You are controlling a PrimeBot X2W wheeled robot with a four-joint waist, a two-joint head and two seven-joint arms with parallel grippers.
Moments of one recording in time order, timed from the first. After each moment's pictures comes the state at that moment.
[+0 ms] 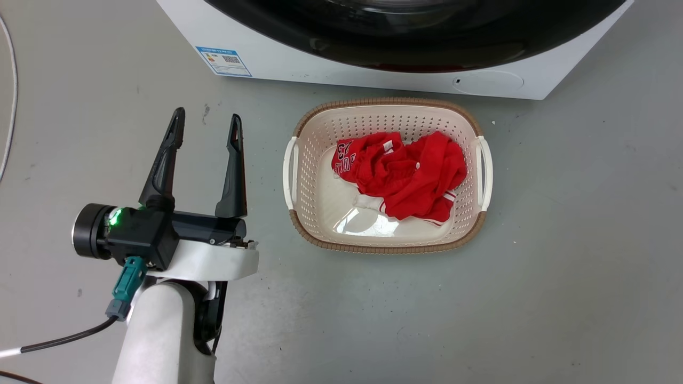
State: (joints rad) left arm -0.31 0.05 -0.06 -0.03 -0.05 -0.07 -0.26; right arm -1.58 -0.25 -0.10 1.27 0.96 0.13 0.46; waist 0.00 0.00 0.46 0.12
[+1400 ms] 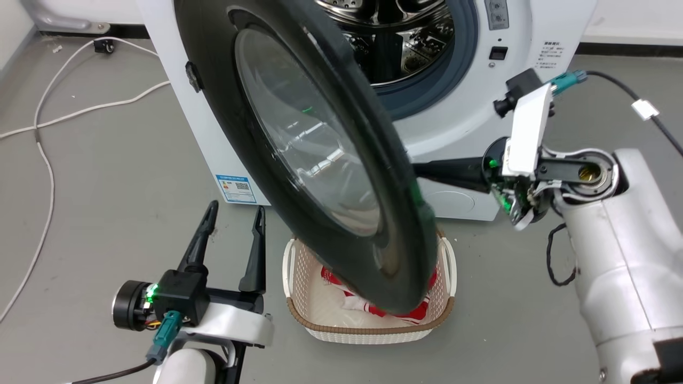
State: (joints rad) left arm -0.13 0.05 -0.10 0.06 -0.07 -0.06 -0.26; right arm -0.86 -0.06 0.07 0.72 1.24 0.13 1.14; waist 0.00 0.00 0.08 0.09
